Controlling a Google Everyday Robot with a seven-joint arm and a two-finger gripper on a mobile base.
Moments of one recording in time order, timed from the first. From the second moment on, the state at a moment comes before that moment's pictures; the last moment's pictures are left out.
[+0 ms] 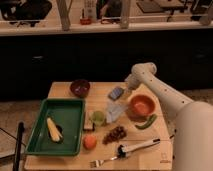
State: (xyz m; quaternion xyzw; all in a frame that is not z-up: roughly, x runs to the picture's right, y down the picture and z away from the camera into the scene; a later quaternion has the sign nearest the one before) arm 0.146 0.013 0.951 -0.21 -0.10 0.13 0.96
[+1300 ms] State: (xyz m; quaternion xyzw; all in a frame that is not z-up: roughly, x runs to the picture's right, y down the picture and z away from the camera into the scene) arm 0.113 0.047 0.978 -0.27 -0.09 0.00 0.96
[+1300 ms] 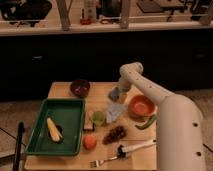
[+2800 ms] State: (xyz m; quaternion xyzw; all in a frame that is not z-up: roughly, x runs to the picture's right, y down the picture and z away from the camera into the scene) arm 0.105 0.041 0.952 -0.26 -0.14 -0.02 0.95
